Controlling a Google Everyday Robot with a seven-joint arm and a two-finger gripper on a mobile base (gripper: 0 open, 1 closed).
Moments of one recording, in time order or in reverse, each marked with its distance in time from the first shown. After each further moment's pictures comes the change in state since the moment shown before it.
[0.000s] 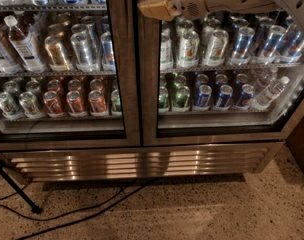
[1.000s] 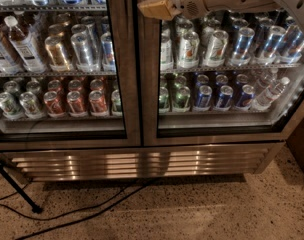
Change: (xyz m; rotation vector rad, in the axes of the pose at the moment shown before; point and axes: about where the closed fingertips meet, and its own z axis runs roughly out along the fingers) arm -0.001 -0.004 -0.001 0.027 0.019 0.006
